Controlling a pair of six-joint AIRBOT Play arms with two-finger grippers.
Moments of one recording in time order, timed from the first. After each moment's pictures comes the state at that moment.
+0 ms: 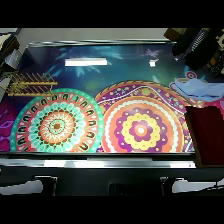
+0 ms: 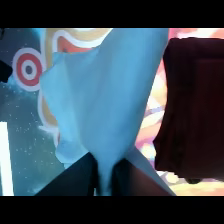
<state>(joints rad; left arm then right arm) 0.37 -1.48 1.93 1.02 -1.50 -1.73 -0.52 -1.61 1.90 1.54 -1.31 -0.45</state>
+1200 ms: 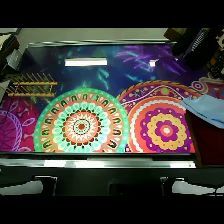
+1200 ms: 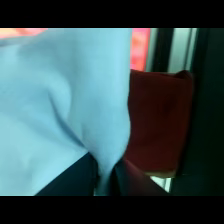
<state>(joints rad) 0.35 -1.47 1.93 1.02 -1.57 -1.74 -0.52 -1.51 1.80 1.14 -1.79 -0.73</state>
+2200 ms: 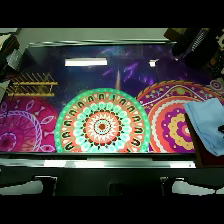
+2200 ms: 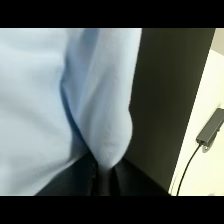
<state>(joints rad) 0.35 -1.47 1.93 1.02 -1.57 -1.74 -0.52 -1.49 1.26 0.93 -1.76 -0.80</state>
